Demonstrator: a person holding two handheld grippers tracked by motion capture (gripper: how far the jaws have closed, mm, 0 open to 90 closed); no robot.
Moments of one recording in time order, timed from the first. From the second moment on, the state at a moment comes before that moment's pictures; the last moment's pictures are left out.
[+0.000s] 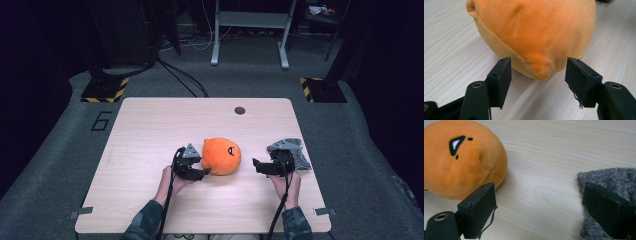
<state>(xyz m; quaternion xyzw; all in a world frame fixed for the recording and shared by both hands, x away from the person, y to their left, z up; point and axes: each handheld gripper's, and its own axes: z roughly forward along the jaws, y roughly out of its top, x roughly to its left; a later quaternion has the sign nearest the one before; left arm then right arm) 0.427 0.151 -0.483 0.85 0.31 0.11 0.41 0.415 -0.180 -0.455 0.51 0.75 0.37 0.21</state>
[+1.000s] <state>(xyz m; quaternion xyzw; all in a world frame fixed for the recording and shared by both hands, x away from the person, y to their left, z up) 0.419 0.159 -0.498 0.83 0.31 0.13 0.44 0.451 -0.246 -0.479 0.59 0.73 0.26 0.22</state>
